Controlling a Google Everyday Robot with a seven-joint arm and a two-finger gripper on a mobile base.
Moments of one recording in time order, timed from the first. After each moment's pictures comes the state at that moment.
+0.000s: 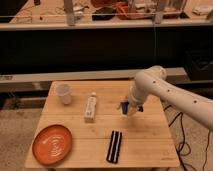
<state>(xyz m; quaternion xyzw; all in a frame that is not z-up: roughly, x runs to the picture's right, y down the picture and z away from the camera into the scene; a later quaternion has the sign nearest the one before) 0.116 0.100 0.764 -0.28 -0.13 -0.03 0.95</state>
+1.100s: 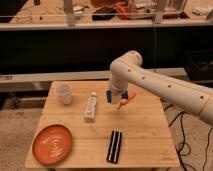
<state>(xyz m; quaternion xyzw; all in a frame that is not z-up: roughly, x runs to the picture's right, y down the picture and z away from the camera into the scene) 0.035 0.036 0.757 -0.24 -0.10 -0.05 0.96</state>
